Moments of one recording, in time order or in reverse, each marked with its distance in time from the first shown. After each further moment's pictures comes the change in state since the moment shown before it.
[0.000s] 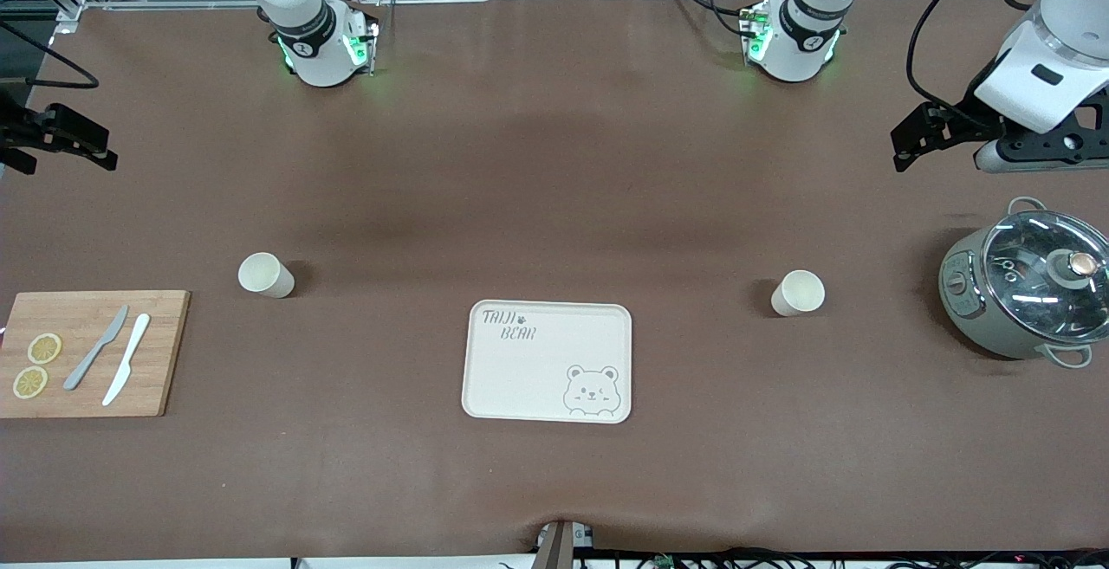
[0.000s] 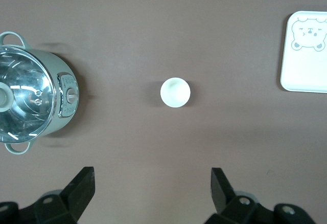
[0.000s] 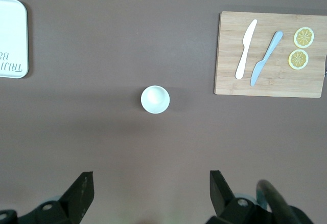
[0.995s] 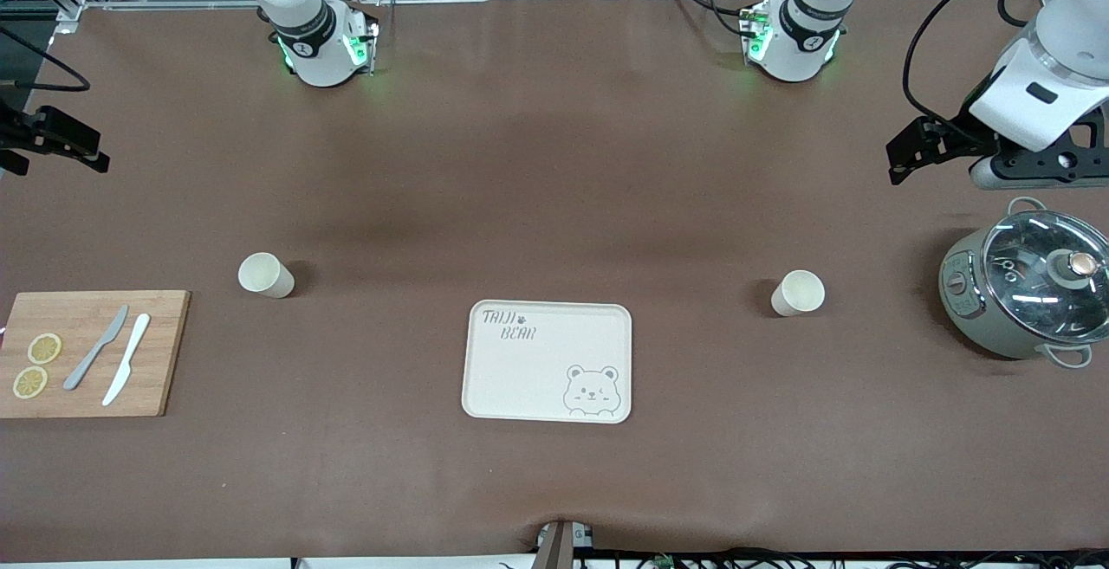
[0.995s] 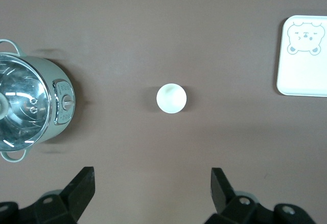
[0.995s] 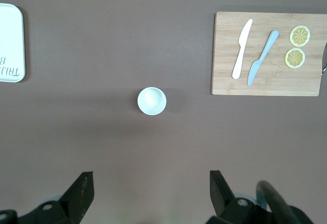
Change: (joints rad) left arm -0.006 0.049 -0.004 0.048 0.000 0.002 0.000; right arm -0.018 0.000 0.000 -0.004 0.002 0.010 0.000
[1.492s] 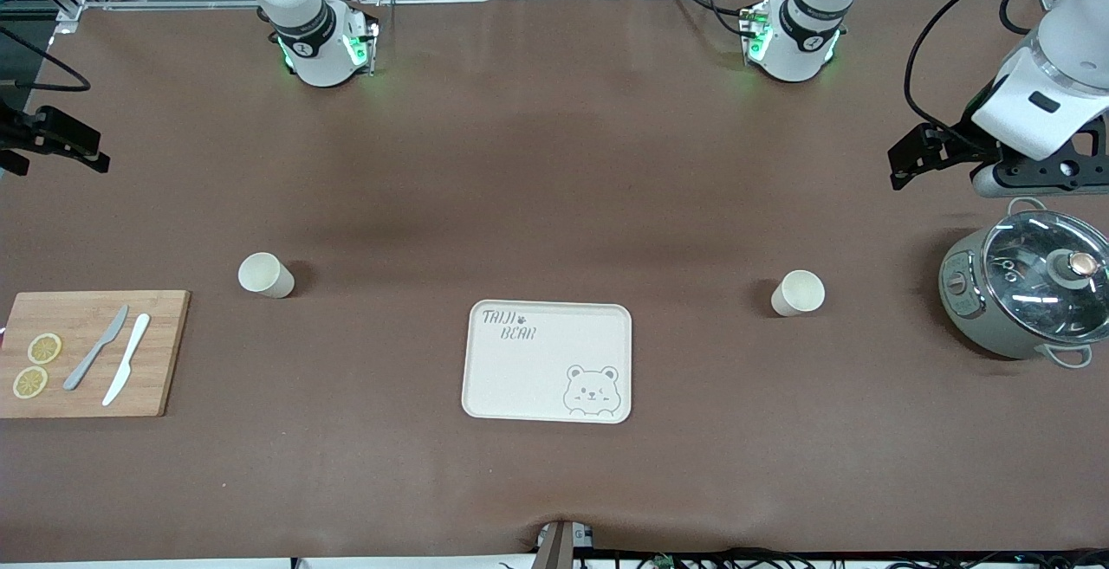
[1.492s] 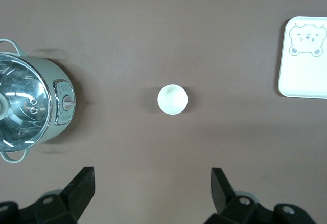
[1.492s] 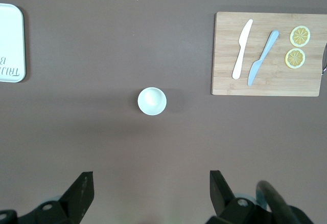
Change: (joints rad) left arm 0.006 0.009 0.001 0.007 0.000 -0.001 0.000; right arm 0.000 0.000 0.000 0.000 0.000 0.001 0.000
